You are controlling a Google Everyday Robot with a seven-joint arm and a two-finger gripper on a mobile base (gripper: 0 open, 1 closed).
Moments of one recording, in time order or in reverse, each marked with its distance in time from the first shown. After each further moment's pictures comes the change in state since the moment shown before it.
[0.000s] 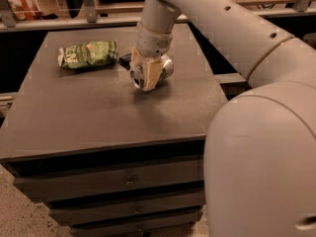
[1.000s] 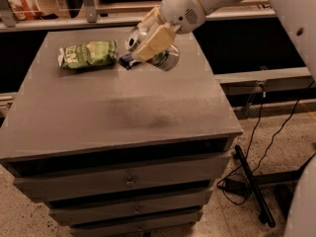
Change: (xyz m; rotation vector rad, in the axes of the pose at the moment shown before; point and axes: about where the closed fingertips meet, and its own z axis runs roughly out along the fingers) arm -0.059 0.032 -0.123 0.248 -0.575 0.361
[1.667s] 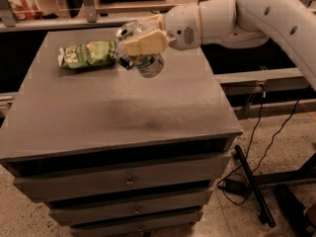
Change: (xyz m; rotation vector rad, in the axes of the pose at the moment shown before) arm -0.024 -0.001 0.004 0.143 -0.421 0.187
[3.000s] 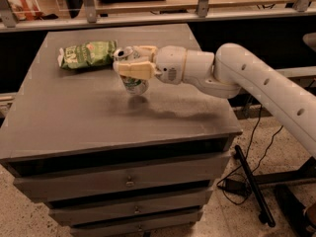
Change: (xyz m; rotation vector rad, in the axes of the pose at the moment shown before) arm 0.059 -0.028 0.036 0.121 -0.256 0.047
